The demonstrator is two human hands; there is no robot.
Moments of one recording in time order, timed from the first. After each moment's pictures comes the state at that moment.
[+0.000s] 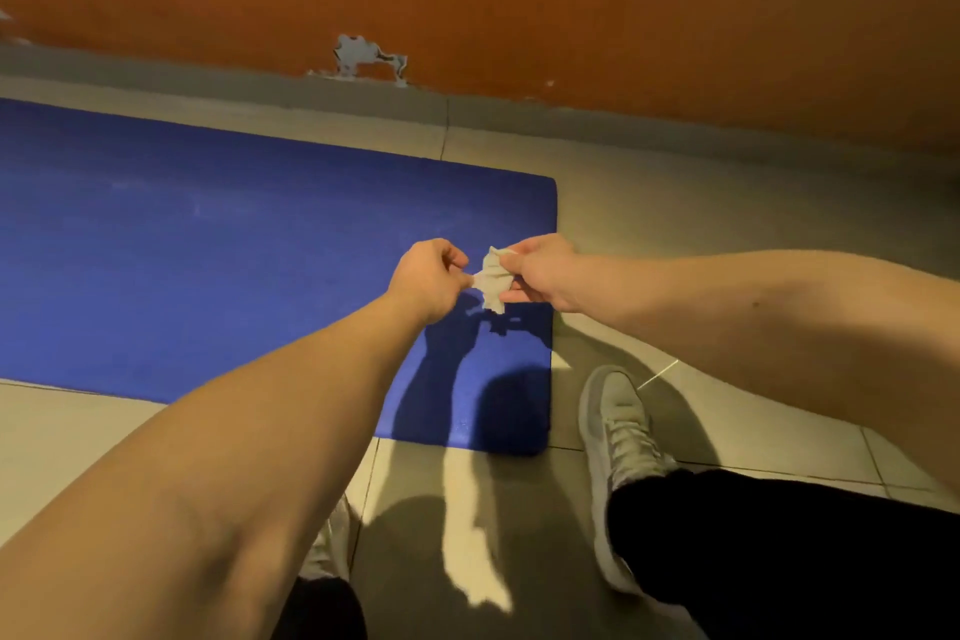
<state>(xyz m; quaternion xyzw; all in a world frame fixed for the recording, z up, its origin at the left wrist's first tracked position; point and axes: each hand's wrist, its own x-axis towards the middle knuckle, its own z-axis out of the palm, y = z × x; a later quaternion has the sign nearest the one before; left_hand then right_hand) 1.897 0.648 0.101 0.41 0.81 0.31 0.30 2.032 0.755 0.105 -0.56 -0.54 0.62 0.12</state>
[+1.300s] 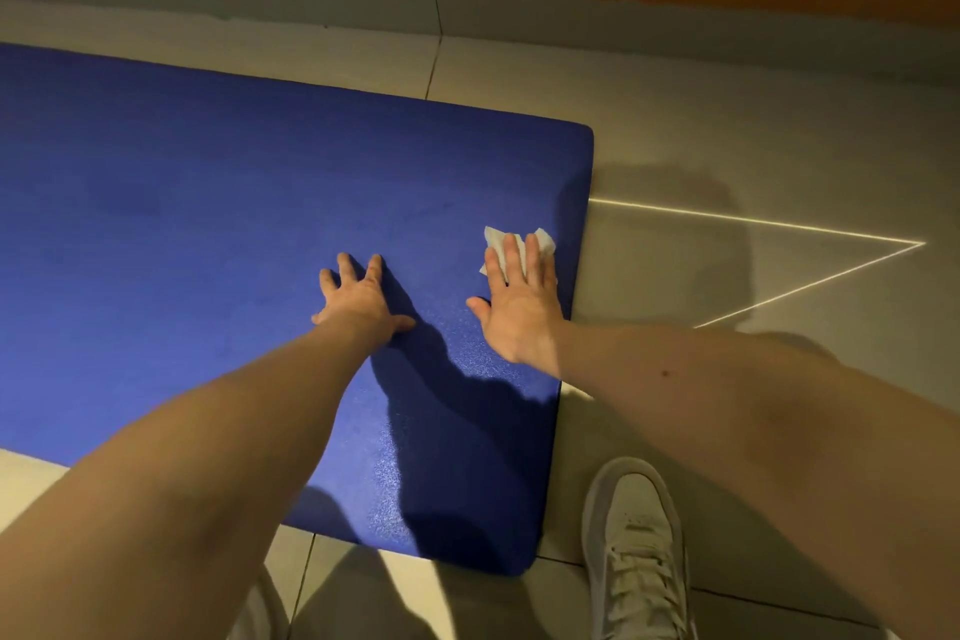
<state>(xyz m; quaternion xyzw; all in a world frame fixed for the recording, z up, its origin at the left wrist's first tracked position) 1.811 0.765 -0.072 0.29 0.90 -0.10 0.32 1.994 0.879 -0.118 -0.35 -0.91 0.13 -0.16</state>
